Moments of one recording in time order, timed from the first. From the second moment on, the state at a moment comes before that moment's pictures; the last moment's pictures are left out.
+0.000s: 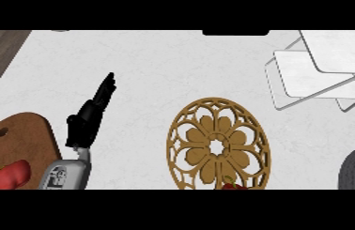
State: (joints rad) left arm -0.17 0.06 -0.01 -1.47 -0.16 -0.04 0.03; right arm -0.74 -0.46 -0.26 -1.80 1.00 0.15 0.62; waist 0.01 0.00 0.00
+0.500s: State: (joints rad) left arm -0.18 0.05 -0.02 -1.46 -0.18 -0.02 0.04; right arm -0.77 -0.41 -0.31 -1.58 0.94 -0.12 0.45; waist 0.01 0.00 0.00
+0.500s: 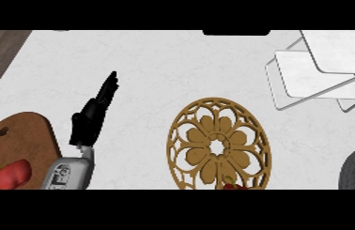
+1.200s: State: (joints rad) left arm -0.17 0.06 -0.01 -1.47 -0.17 -0.04 0.03; right arm -0.78 -0.48 -0.40 -1.29 0.81 -0.29 0.28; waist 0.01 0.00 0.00
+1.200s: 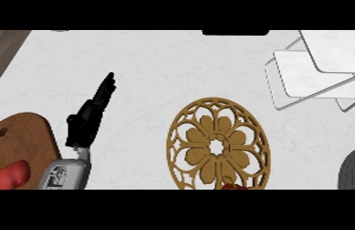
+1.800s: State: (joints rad) left arm -0.17 0.05 0.00 -1.44 -0.17 -0.03 0.02; right arm -0.74 -0.54 -0.46 -1.27 0.81 -0.32 0.38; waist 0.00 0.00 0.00
